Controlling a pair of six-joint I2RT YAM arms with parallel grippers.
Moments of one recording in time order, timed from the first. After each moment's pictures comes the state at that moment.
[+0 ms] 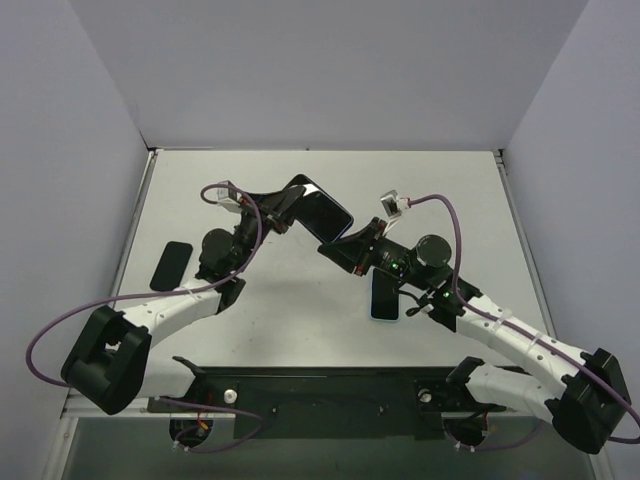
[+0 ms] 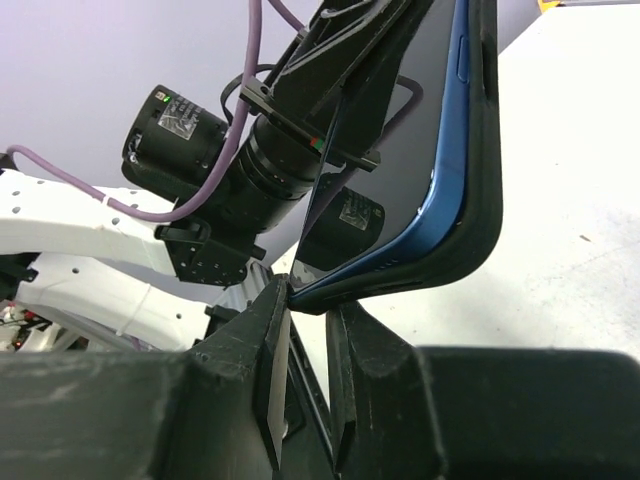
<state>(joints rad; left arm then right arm) -0.56 1.31 0.63 1.05 0.03 -1.71 0.72 1.04 0.66 0.49 -0.34 0.67</state>
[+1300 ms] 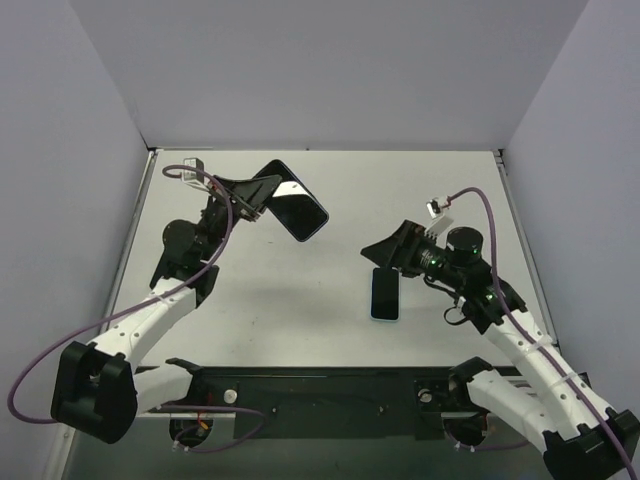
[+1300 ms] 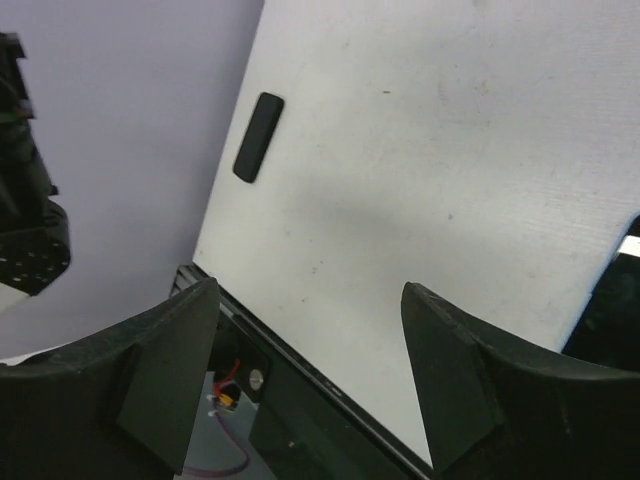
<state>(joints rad) -0.37 1.17 0.70 0.97 0.30 -1.54 0.44 0.84 0.68 -0.17 -0.34 0.74</state>
